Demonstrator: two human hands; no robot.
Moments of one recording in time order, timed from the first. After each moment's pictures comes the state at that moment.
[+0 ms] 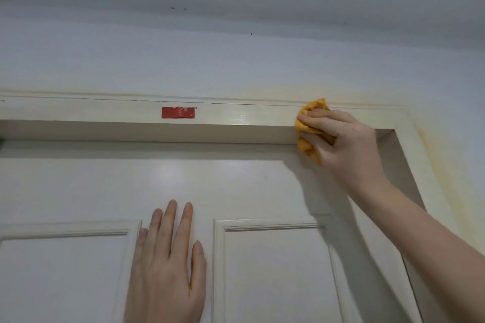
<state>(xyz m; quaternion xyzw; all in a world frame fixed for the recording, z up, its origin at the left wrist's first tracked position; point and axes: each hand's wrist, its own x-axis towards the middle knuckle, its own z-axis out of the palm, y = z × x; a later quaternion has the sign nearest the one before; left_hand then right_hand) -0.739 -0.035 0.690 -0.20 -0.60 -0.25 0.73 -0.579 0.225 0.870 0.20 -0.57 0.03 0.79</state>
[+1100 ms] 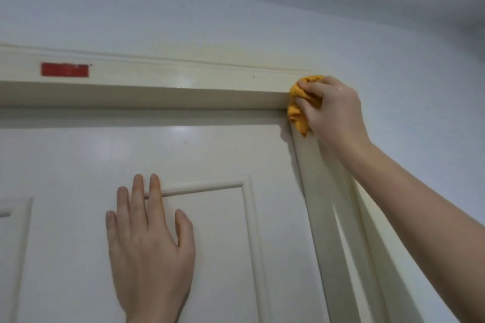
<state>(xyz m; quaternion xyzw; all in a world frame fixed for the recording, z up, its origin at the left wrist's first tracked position) -0.681 0.067 0.679 -0.17 -0.65 -0.34 0.66 -0.512 0.325 0.856 0.00 -0.63 -0.02 0.78</state>
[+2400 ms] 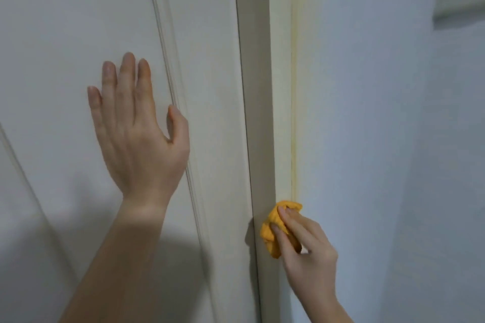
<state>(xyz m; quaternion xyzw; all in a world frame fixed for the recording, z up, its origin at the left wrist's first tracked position) -0.650 0.152 0.557 -0.32 -0.64 -0.40 0.58 -0.474 0.286 0.350 -0.19 -0.69 0.22 0.67</state>
